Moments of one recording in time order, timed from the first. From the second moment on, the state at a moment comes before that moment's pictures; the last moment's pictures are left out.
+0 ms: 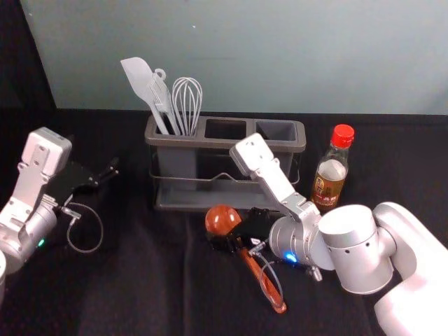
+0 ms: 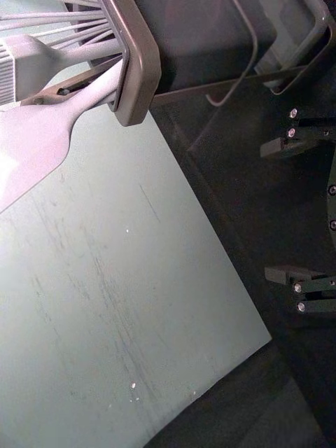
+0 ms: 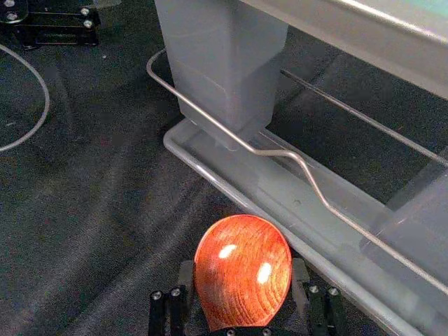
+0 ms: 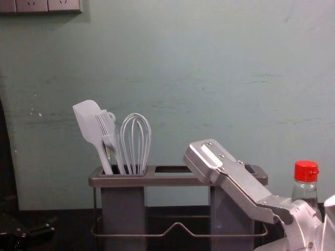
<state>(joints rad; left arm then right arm) -0.20 0.60 0.45 -1.41 -0.25 -0.12 0.03 0.32 0.22 -0.54 -1.51 0.13 0.72 0.28</state>
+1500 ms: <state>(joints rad) -0.20 0.60 0.45 -1.41 -0.25 -0.12 0.03 0.15 0.38 -0.27 -1.87 0.34 -0.13 0.39</state>
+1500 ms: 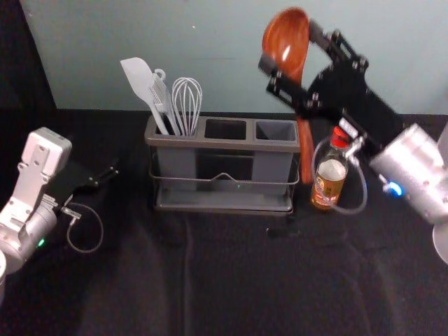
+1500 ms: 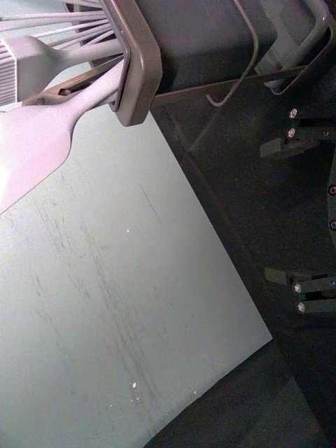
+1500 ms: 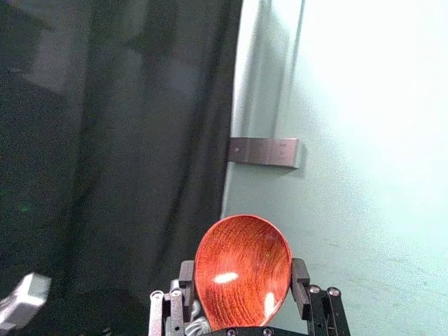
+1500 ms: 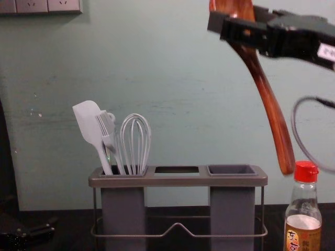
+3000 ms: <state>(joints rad) -0.20 0.60 0.45 -1.41 -0.25 -0.12 0.03 0.50 0.19 -0.34 -1.39 0.21 -0.10 0.33</state>
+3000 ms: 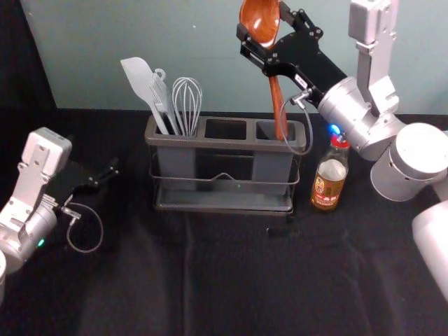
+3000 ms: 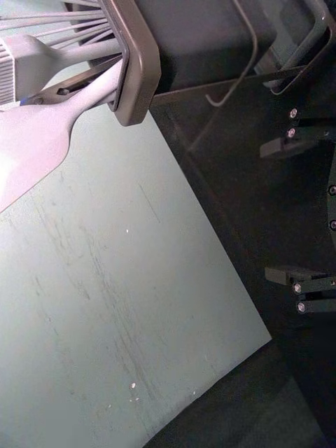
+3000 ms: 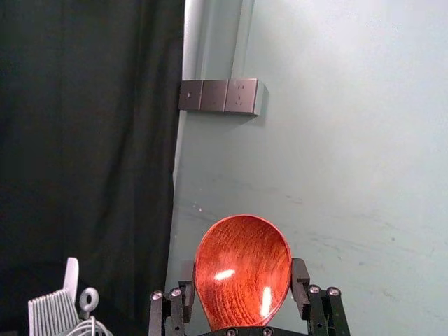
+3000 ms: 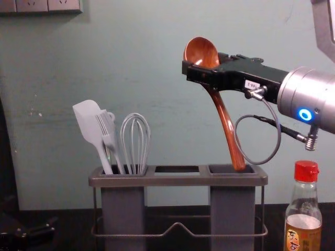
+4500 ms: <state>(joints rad) -0.20 0.60 0.45 -1.41 -0.25 -0.12 0.03 0.53 0.16 -0.34 -1.30 0.18 -0.15 0.33</state>
